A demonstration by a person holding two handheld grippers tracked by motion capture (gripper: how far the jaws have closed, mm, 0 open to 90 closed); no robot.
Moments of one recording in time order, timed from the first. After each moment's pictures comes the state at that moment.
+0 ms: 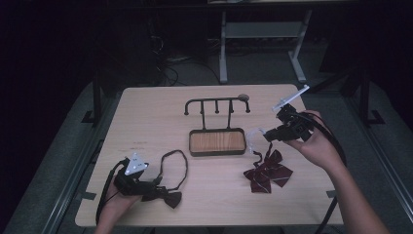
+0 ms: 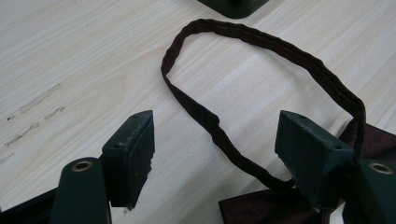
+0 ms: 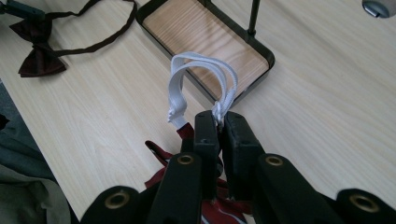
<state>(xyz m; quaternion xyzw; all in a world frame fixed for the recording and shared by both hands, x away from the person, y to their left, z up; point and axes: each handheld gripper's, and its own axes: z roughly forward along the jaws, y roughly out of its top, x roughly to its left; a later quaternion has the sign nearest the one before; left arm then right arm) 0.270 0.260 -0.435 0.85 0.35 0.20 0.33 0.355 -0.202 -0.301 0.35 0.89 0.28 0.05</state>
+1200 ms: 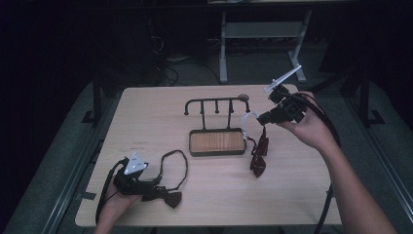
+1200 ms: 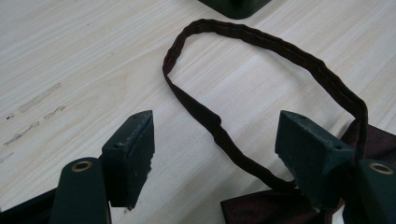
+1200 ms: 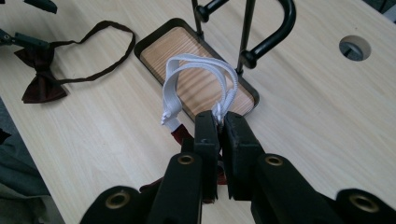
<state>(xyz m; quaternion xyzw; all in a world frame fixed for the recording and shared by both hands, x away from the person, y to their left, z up) 0.271 0.261 -0.436 0.85 0.35 0.20 0.33 0.382 -0.183 -0.266 0.34 0.89 0.29 0.06</state>
